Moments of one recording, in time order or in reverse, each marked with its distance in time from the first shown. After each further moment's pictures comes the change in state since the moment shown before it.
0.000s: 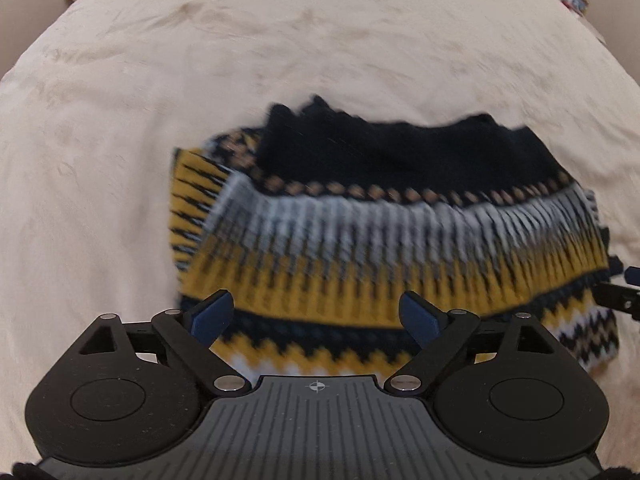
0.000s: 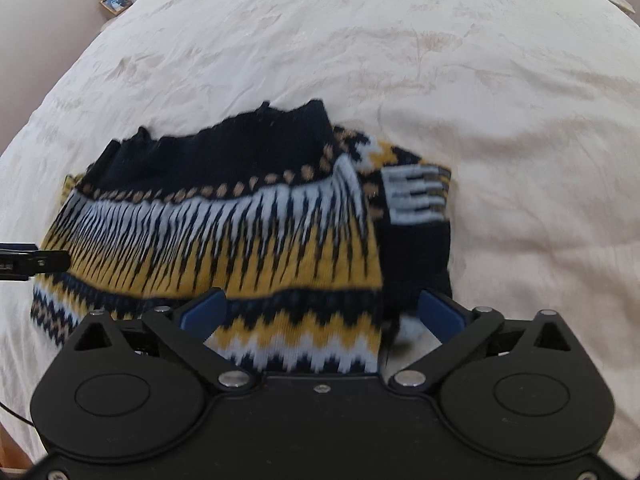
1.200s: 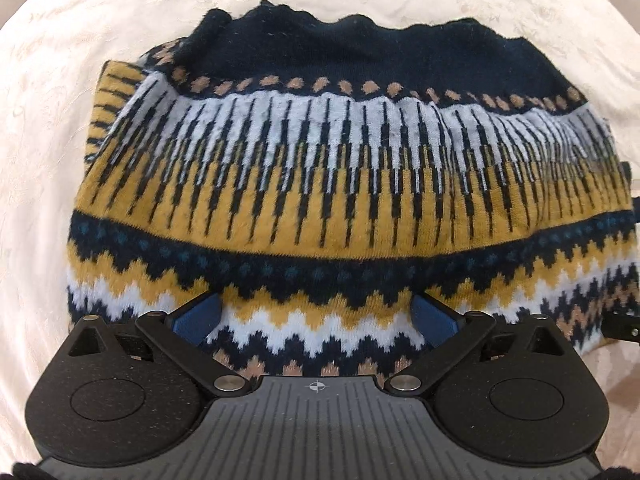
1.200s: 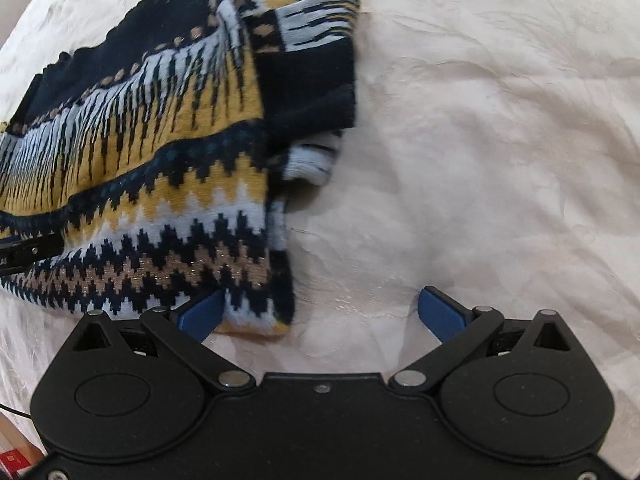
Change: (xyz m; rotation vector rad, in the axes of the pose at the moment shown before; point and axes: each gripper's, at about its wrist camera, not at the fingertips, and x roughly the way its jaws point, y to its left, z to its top) left arm 0.049 -0.036 -0.040 -0.008 0.110 0.017; right arm 0.029 -0.052 -0.052 0.142 0.262 -0.080
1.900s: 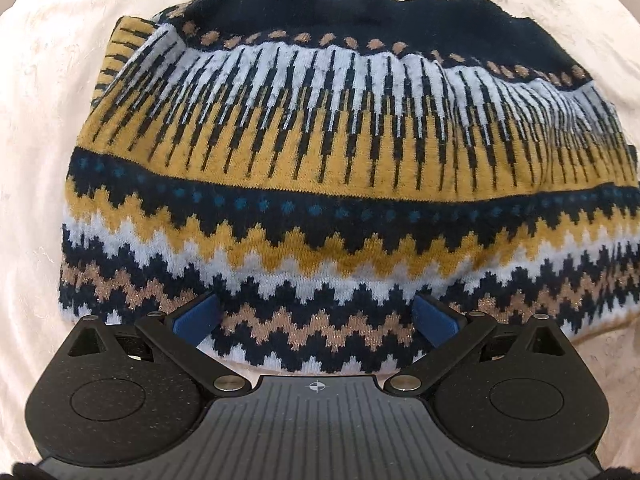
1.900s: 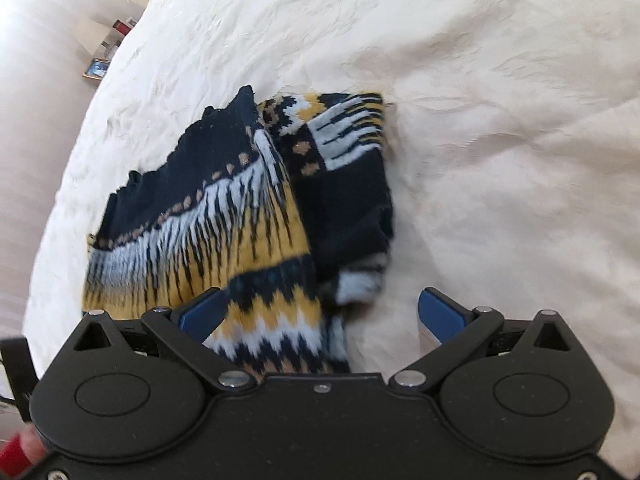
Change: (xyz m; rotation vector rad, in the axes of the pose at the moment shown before) left arm 0.004 -0.005 -0.017 -0.046 0.036 0.018; right arm -0.013 -0.050 0.022 0.163 -0.166 0.359
